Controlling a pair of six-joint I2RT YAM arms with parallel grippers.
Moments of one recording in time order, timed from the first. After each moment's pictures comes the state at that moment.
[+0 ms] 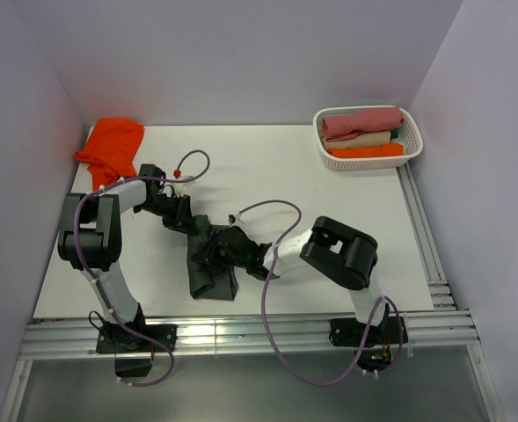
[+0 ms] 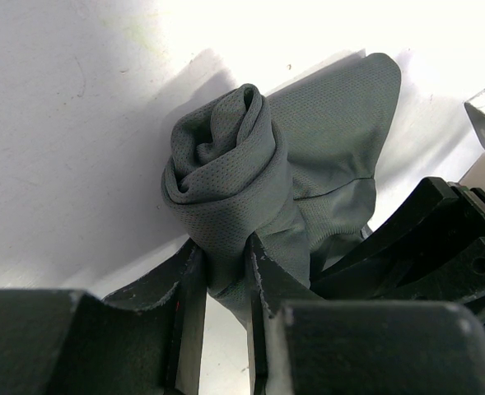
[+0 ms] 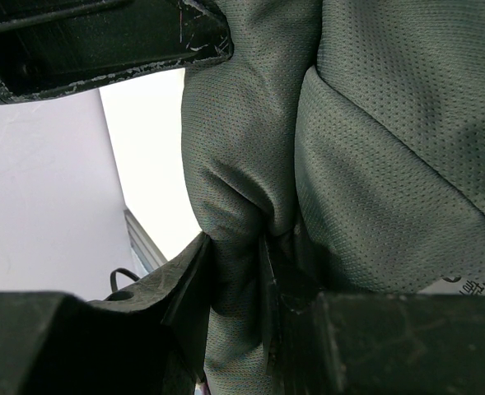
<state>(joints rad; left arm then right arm) -0.07 1.86 1.12 -0.64 0.72 0.16 1.07 1.99 0.92 0.53 0.05 1.36</state>
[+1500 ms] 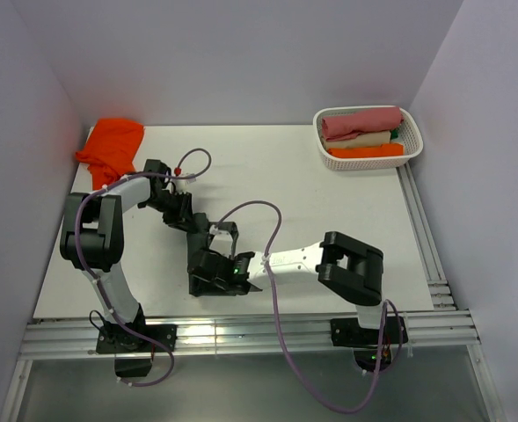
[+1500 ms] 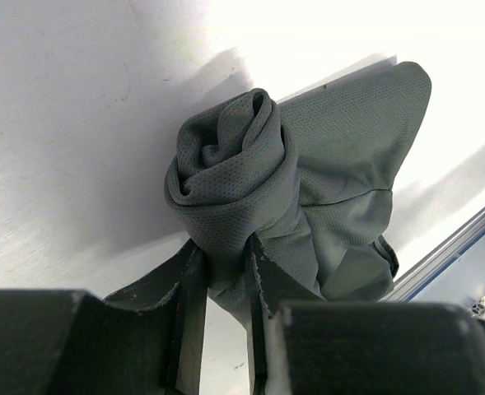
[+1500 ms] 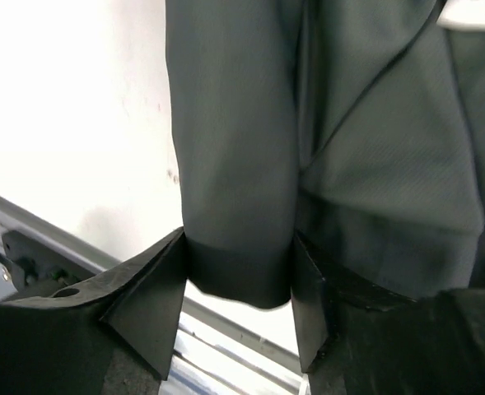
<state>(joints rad) -0.12 1.86 1.16 -0.66 0.57 0.05 1.30 1.90 1.18 -0.19 0.30 1.21</state>
